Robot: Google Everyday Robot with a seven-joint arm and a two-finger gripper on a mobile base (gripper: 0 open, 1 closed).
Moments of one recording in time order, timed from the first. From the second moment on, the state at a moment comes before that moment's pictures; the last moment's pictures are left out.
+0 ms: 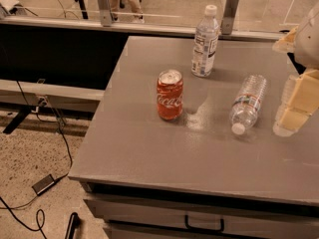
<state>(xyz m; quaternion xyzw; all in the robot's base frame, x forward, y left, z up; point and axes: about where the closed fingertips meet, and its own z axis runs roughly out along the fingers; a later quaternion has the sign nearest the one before) 0.438 -0.216 0.977 -0.60 0.78 -0.04 0.16</state>
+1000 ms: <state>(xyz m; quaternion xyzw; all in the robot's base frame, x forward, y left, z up) 0.473 -0.212 0.954 -0.65 0.74 -0.07 0.15</state>
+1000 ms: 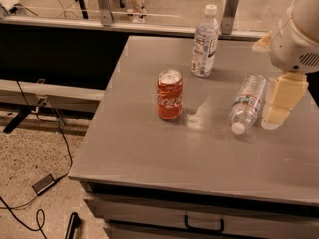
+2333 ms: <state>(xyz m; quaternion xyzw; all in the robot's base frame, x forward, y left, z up) 0.551 -0.242 0.855 -0.82 0.57 -0.06 0.07</state>
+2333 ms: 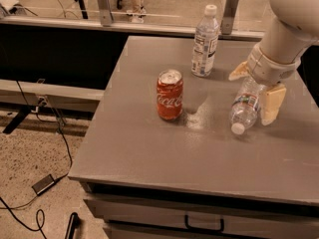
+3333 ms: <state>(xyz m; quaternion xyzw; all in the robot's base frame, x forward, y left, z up) 0.547 -0.246 0.879 -0.80 0.59 0.01 0.13</state>
